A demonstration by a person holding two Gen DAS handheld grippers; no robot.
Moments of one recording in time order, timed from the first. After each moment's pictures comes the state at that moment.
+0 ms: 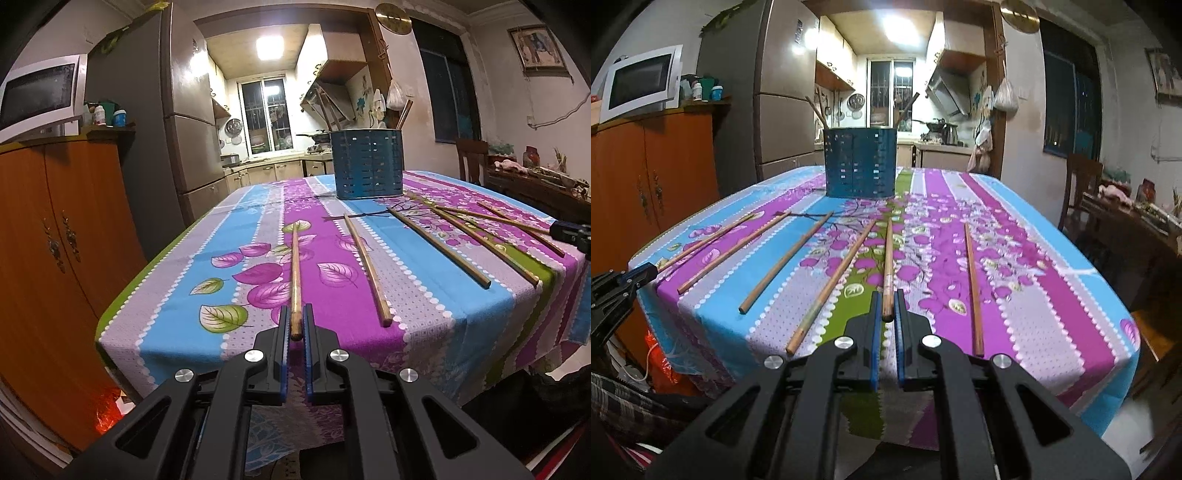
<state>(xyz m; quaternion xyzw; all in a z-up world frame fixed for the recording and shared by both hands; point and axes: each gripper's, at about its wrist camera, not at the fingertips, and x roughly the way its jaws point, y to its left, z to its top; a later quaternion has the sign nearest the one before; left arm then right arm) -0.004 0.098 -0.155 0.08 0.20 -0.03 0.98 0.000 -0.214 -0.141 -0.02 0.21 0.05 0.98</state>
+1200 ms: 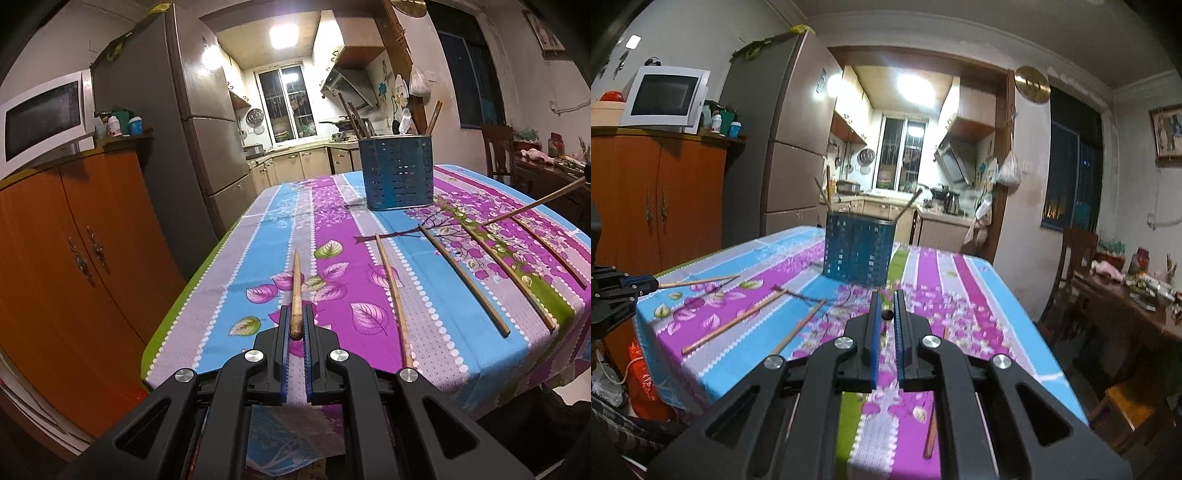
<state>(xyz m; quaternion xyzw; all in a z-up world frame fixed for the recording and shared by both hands) 0.018 0.094 -0.100 0.11 0.23 0.03 0.97 -0.001 -0.213 -0.064 -0.08 0.09 0.06 0.99</state>
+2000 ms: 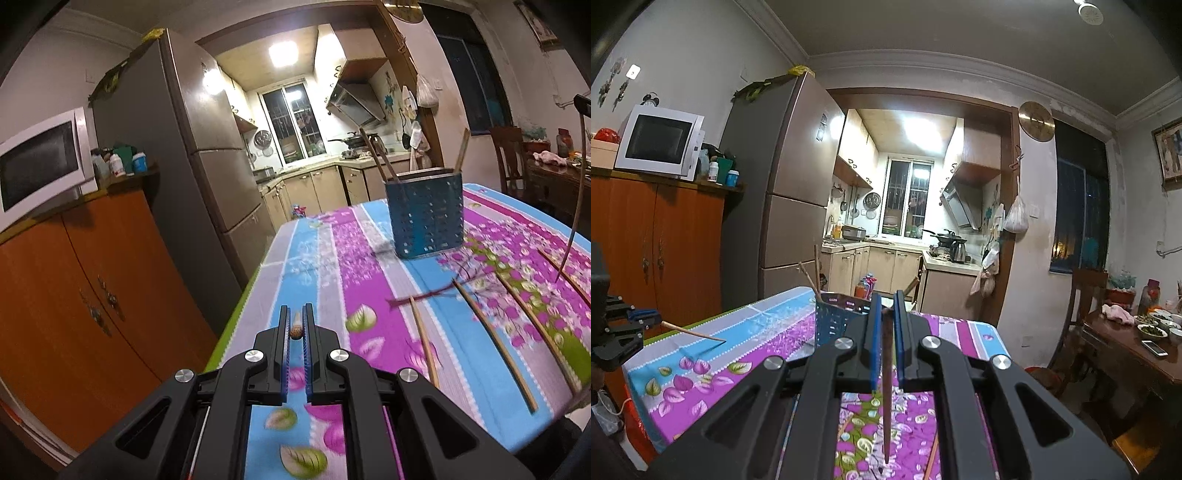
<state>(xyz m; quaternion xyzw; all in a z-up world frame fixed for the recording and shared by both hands) 0.085 0.097 -0.041 0.15 0.19 0.06 0.97 0.056 -0.226 0.024 -0.07 0.01 0.08 0.99</state>
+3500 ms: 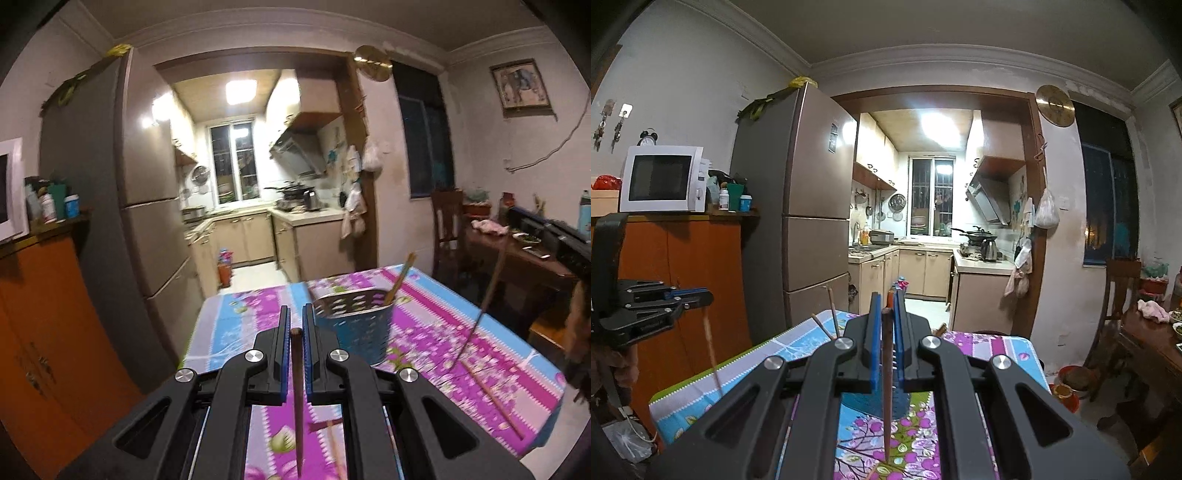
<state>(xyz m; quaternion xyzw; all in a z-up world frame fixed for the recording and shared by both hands) 0.138 0.059 0.090 0.08 0.13 -0.12 0.98 0.116 -0.233 0.089 -0.02 0.02 0.15 0.99</state>
